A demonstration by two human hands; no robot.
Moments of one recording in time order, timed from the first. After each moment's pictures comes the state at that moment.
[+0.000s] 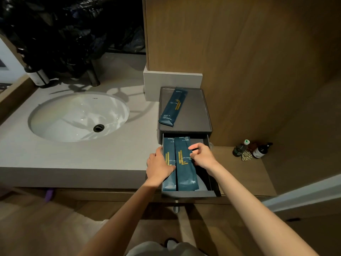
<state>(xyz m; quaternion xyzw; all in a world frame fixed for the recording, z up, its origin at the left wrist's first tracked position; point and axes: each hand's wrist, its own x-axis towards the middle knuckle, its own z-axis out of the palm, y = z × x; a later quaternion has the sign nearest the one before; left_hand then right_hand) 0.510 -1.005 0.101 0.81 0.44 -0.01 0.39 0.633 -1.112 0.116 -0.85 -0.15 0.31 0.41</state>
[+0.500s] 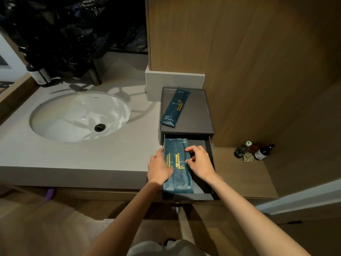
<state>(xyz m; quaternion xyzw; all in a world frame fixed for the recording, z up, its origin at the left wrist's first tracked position) 0.508 -1.003 0.095 0.78 0.43 0.02 0.44 0.619 -1.111 0.103 -0.88 -0.31 0.18 0.31</state>
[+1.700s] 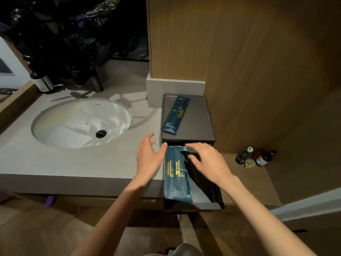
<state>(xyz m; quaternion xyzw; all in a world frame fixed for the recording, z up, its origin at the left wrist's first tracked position) 0.512 -0.959 0.137 0.77 0.40 0.21 0.45 0.623 -1.122 0.172 -0.85 -0.48 0.04 0.20</state>
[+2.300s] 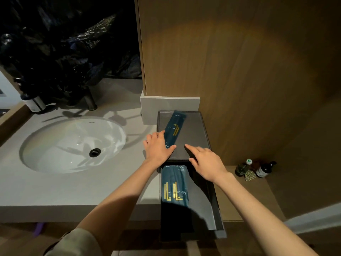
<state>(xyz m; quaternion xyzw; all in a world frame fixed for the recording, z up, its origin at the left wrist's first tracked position) 0.613 -0.917 0.148 0.92 0.33 0.12 0.19 0.686 -1.089 0.165 -0.88 -0.46 0.06 0.08</state>
